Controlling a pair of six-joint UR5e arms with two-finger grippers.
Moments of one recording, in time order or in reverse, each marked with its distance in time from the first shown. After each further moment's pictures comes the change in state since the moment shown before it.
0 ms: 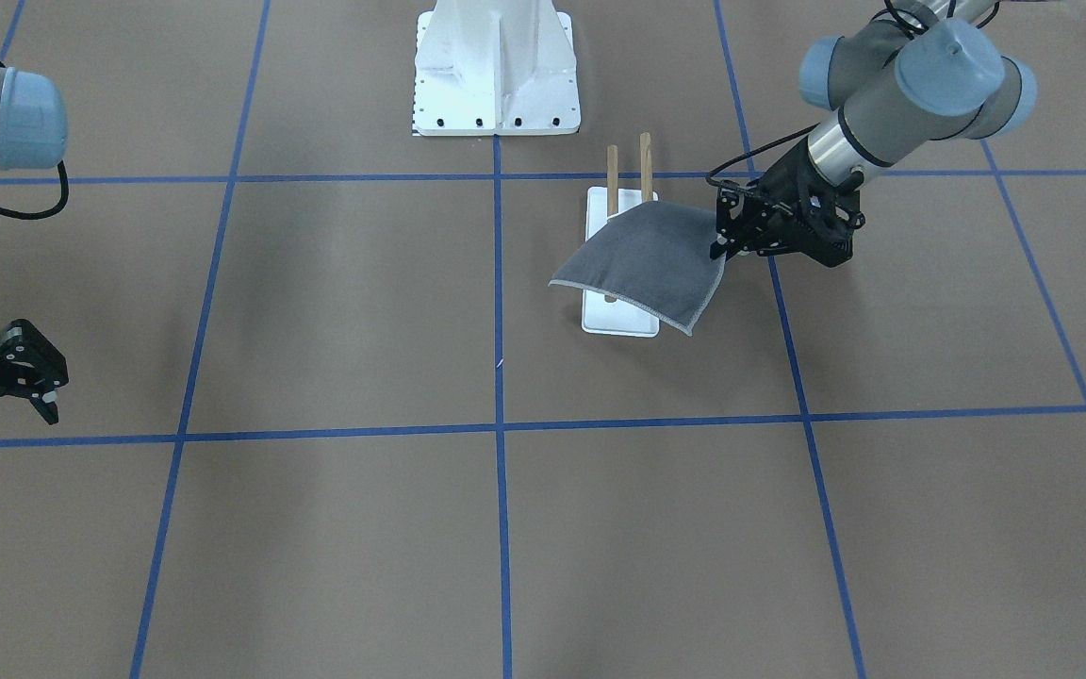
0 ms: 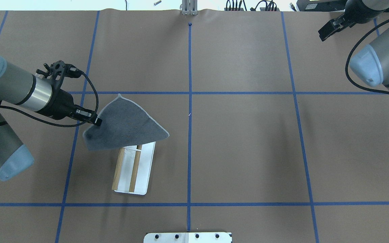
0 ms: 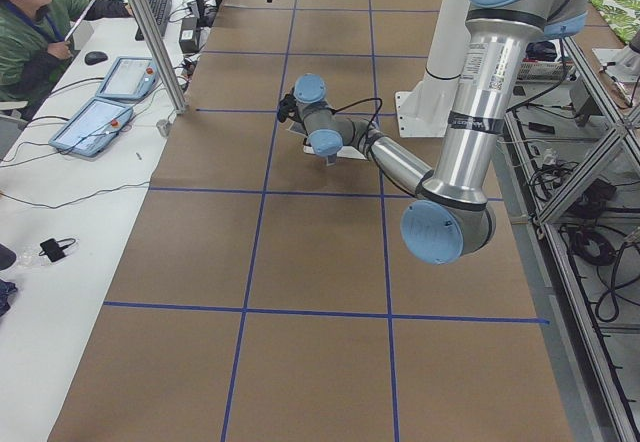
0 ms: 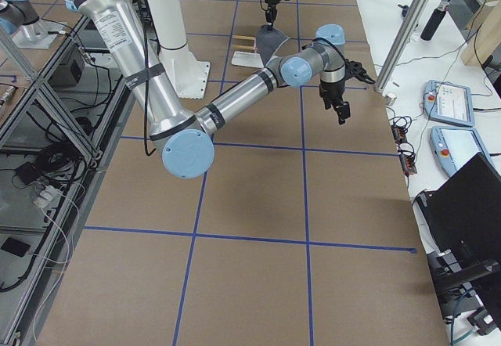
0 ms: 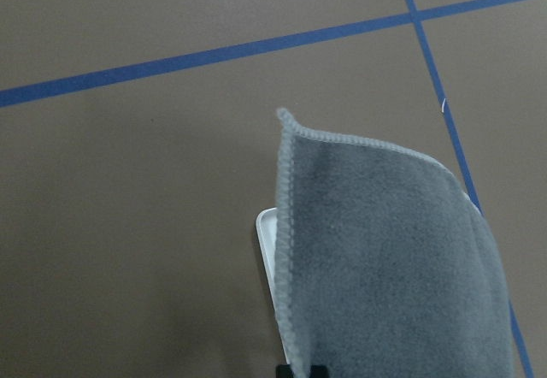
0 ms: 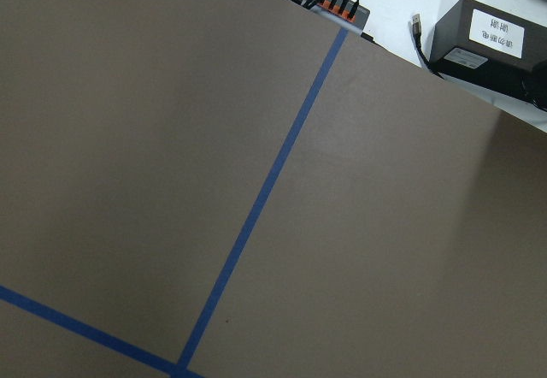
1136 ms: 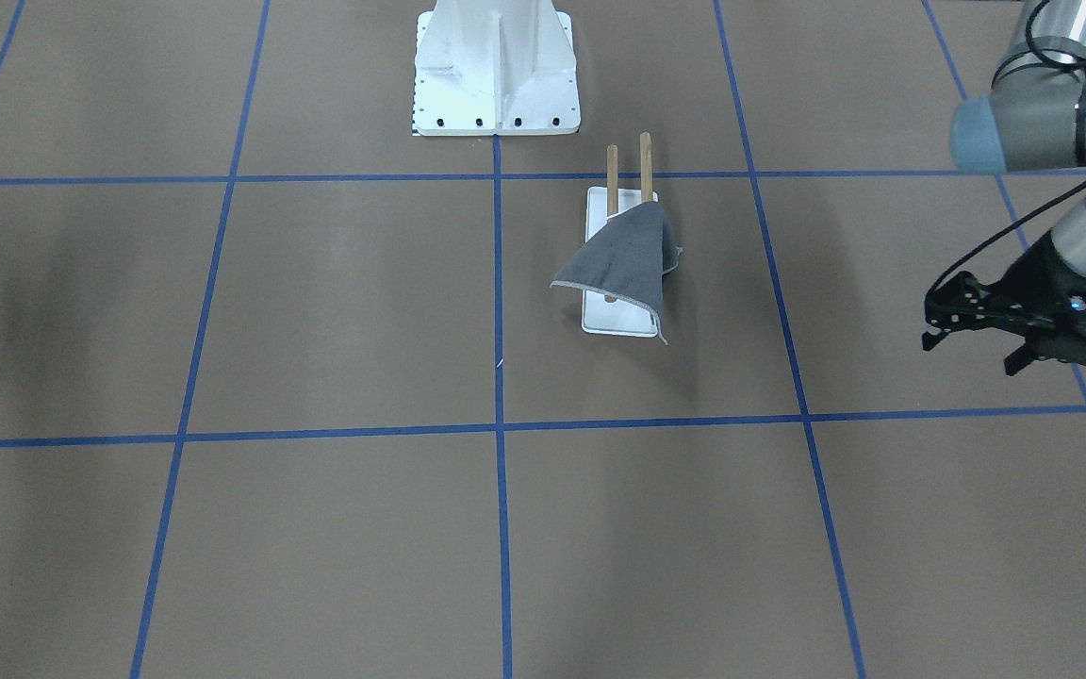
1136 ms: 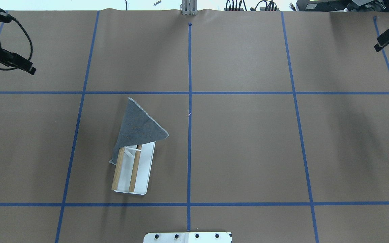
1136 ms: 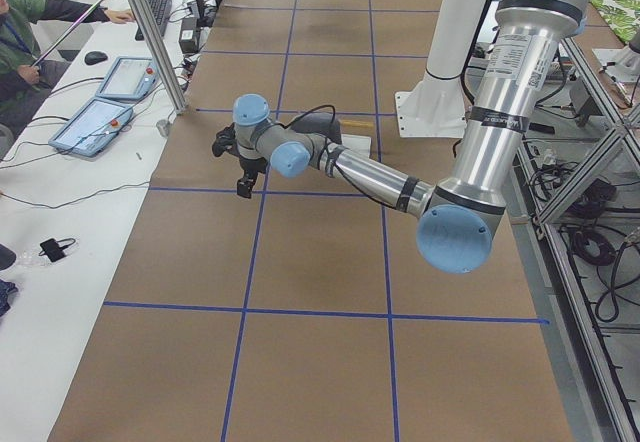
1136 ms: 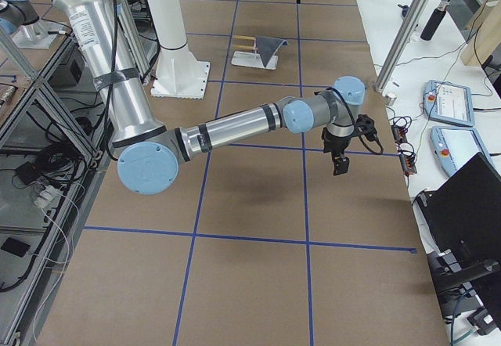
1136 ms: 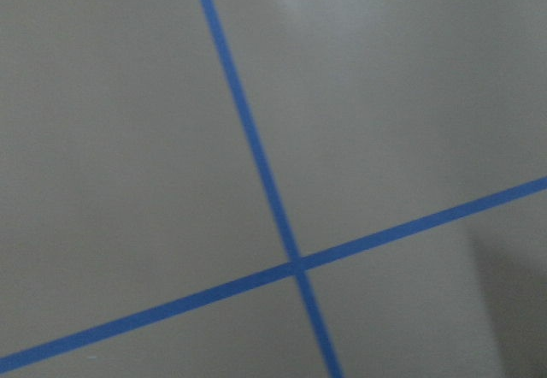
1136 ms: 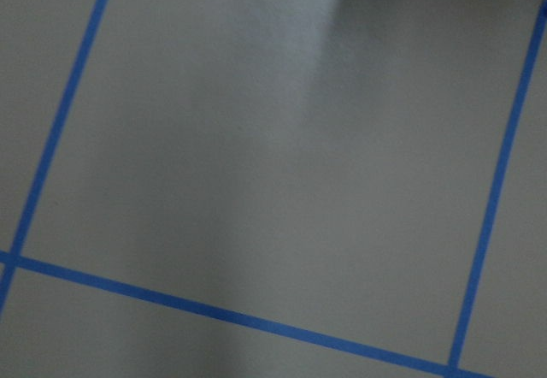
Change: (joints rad) left arm -0.423 -0.029 0.166 0.391 0.005 0.629; right arm 0.214 -0.173 -0.140 0.003 0.208 -0.153
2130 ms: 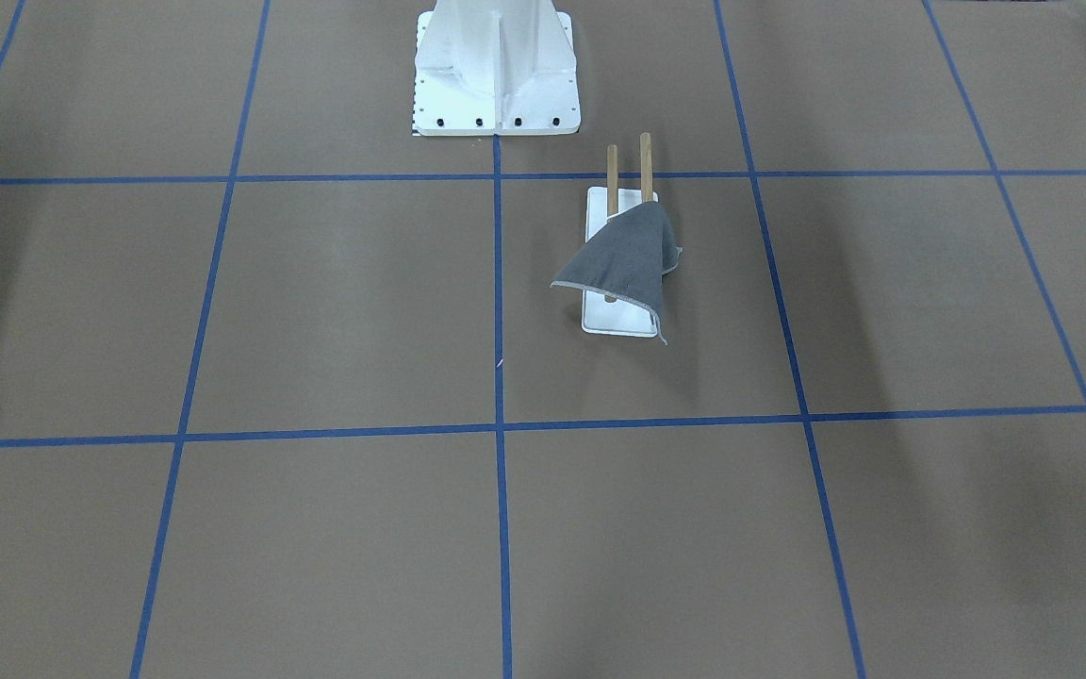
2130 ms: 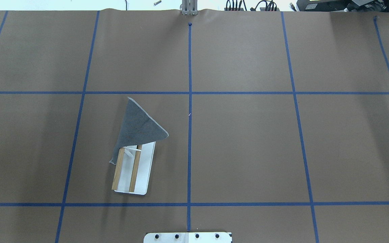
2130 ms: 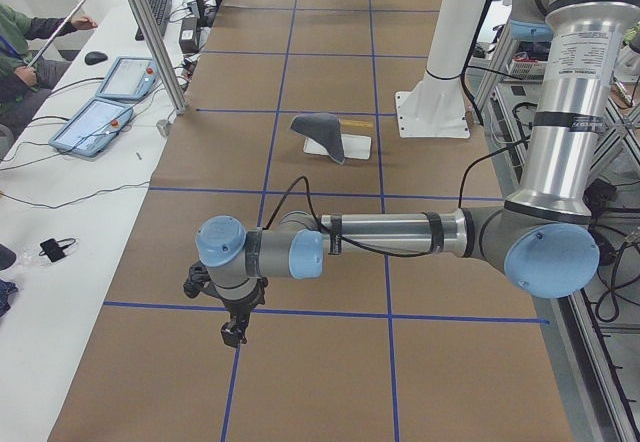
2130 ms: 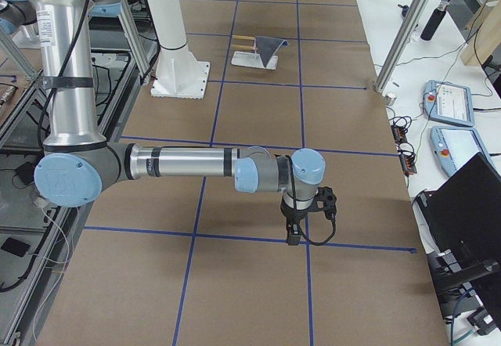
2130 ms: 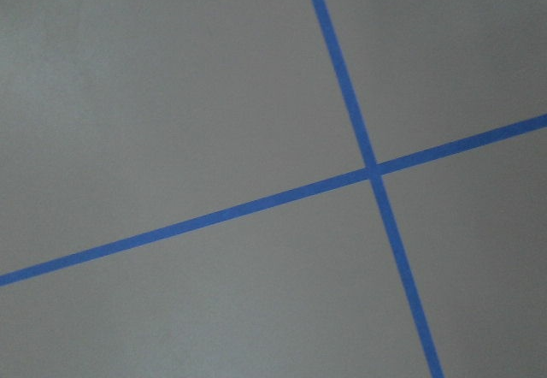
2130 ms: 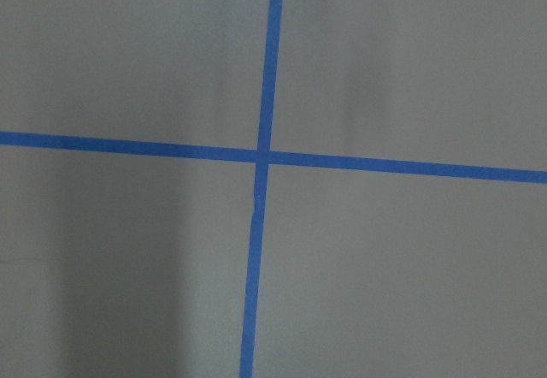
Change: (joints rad) left arm -0.396 0.163 0.233 0.154 -0.014 0.579; right arm 0.140 -0.277 0.017 0.007 0.005 -0.074
